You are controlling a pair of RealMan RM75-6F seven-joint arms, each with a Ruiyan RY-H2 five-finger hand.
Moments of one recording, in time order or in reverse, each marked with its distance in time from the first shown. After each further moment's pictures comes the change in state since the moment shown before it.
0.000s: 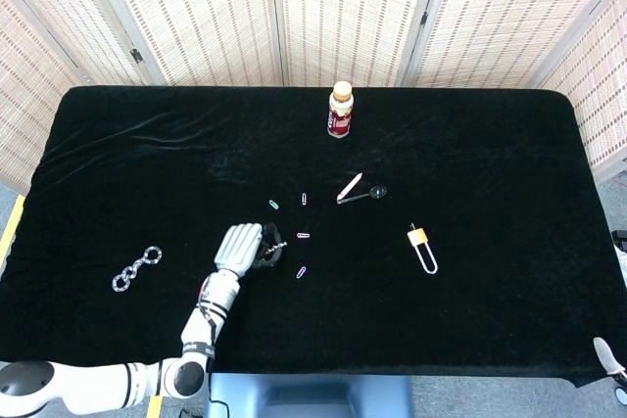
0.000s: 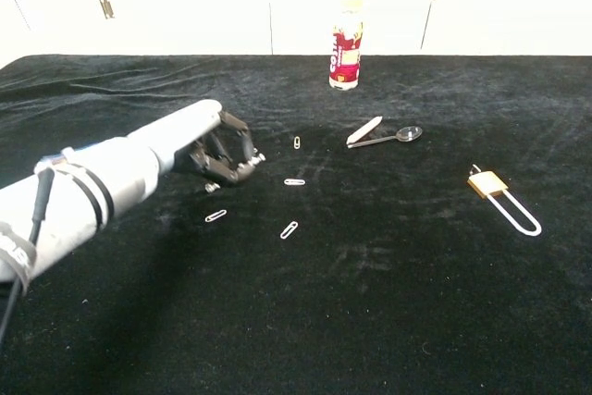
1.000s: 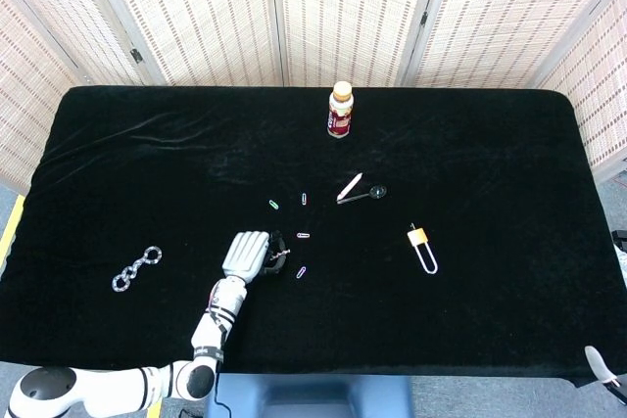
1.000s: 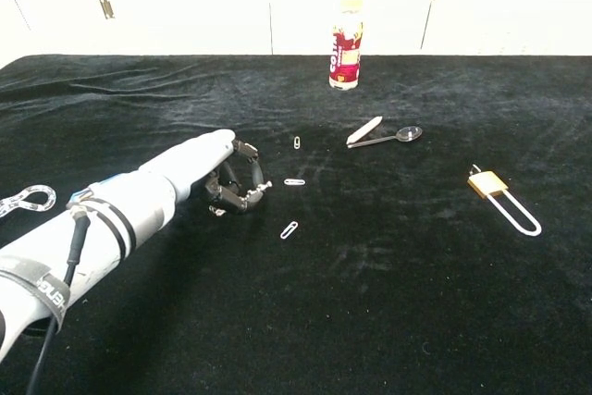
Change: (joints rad) left arm 0.014 -0.095 0.017 0.155 0.063 -0.024 0.001; right arm -0.004 -0.020 -0.024 0.026 -0.044 0.026 -0.033
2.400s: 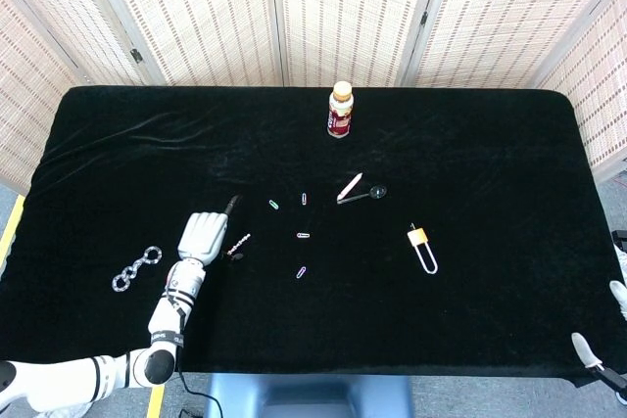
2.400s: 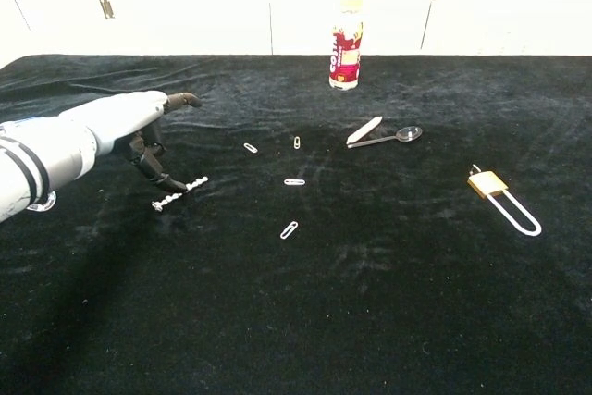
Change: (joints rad) left arm 0.011 0.270 0.003 -0.190 -0.122 0.016 0.237; right arm 0.033 0.016 0.000 -0.072 0.014 -0.080 -0.086
